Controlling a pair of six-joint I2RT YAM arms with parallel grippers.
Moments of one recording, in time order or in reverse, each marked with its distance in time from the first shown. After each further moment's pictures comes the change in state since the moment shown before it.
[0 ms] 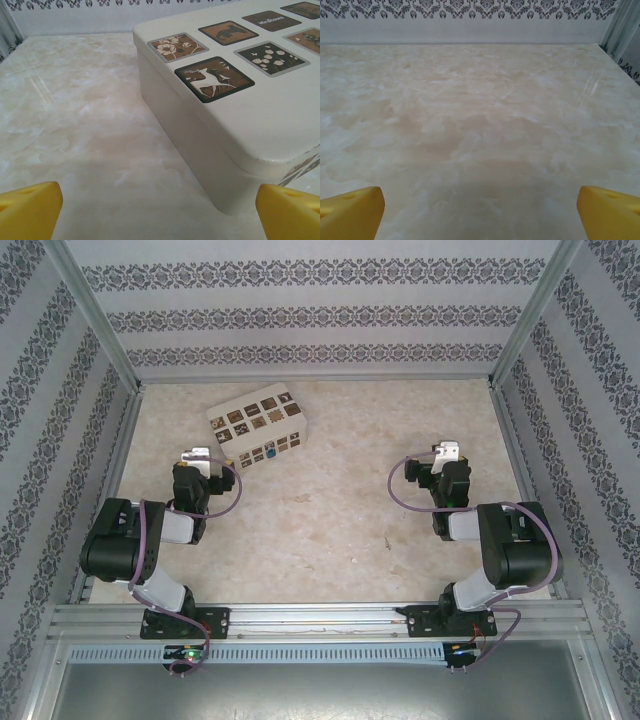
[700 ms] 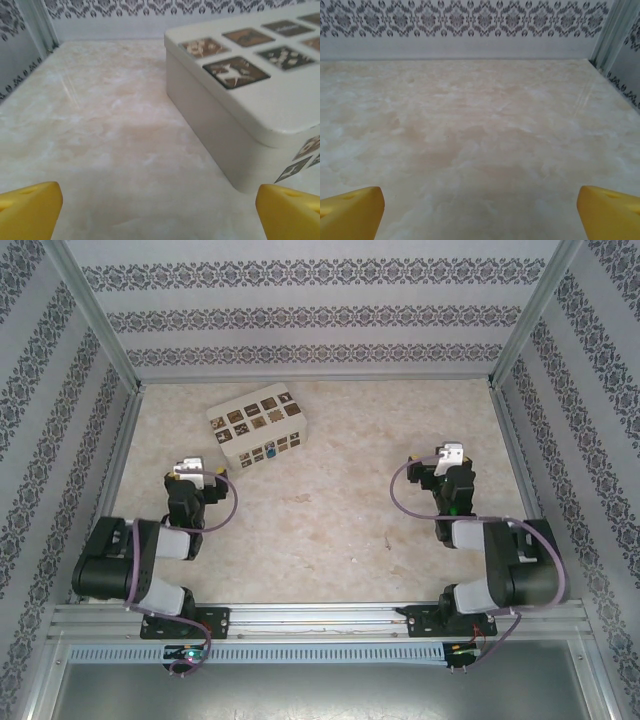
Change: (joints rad) left arm 0.000 -0.163 -0.132 0.041 -0.080 -0.006; right arm 0.001 -0.150 -0.048 -0.041 0.008 0.000
